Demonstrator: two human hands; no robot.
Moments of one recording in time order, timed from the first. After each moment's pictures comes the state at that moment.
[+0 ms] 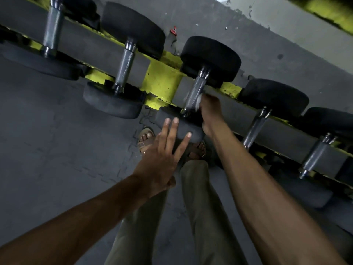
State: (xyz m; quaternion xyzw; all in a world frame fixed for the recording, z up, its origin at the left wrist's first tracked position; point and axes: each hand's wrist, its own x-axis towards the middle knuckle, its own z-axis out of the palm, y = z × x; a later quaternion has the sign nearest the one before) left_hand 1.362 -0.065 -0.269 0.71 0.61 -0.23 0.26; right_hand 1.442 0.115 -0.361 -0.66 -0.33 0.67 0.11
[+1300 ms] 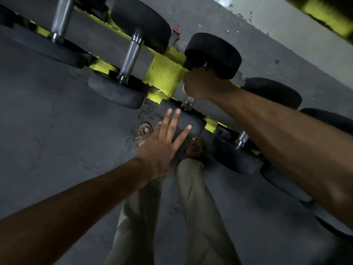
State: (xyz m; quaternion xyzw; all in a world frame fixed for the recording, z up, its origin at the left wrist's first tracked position) left_hand 1.361 -0.067 -0.271 0.72 0.61 -0.25 0.24; right_hand 1.409 0.171 -0.315 -0.25 -0.91 0.16 -0.27
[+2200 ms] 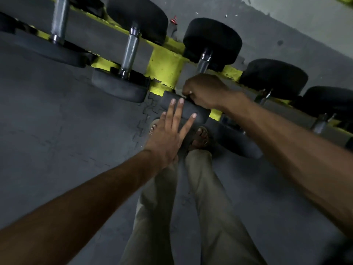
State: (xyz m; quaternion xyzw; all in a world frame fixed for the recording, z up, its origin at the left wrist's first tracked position) left_hand 1.363 -0.071 -0.277 0.71 0.62 -0.25 0.22; right_hand 1.440 0.129 -0.313 -0.20 -0.93 0.22 -0.21
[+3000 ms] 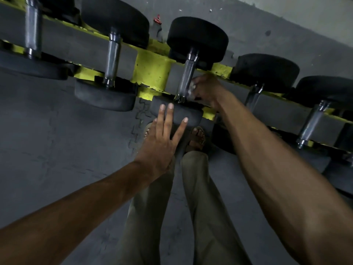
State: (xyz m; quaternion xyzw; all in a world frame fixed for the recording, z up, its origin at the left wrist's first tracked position) left_hand 1.358 -0.071 -0.280 0.73 0.60 -0.22 0.22; right_hand 1.463 0.139 -0.350 -0.62 -0.48 0.62 -0.04
